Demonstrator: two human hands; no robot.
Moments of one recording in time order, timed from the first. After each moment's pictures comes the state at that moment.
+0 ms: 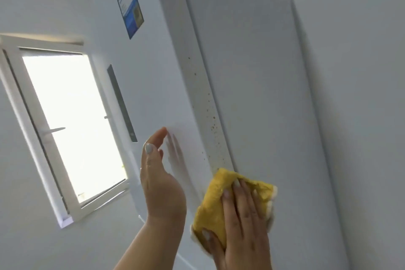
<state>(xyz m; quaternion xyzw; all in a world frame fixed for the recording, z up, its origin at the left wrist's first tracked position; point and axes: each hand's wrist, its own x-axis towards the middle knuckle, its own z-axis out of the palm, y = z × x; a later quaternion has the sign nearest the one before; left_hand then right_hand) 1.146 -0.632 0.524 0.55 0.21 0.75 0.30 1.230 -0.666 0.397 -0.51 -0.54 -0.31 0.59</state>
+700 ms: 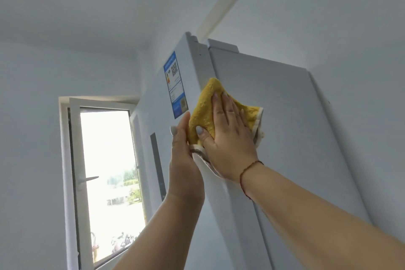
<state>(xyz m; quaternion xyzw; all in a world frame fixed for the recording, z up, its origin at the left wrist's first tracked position) 1.156 -0.671 0.671 0.63 -0.01 0.68 0.37 1.252 -0.656 0.685 -0.49 -0.62 -0.27 0.55</state>
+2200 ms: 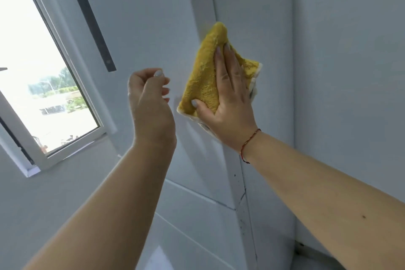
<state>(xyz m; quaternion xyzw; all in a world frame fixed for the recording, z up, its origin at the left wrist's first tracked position) 1.120 -0.654 0.527 0.56 0.24 0.69 0.39 1.246 -0.657 0.479 -0.51 -0.58 -0.25 0.59</state>
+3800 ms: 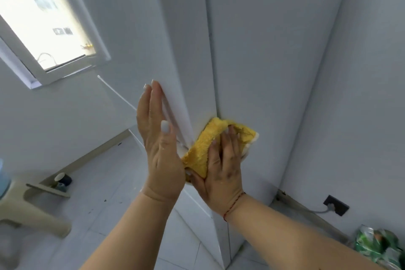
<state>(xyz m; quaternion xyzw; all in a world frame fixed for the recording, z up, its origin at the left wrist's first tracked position) 1.156 -0.653 0.284 0.68 0.31 0.64 0.21 1.250 -0.660 0.181 -0.51 -0.61 -0.25 0.55</state>
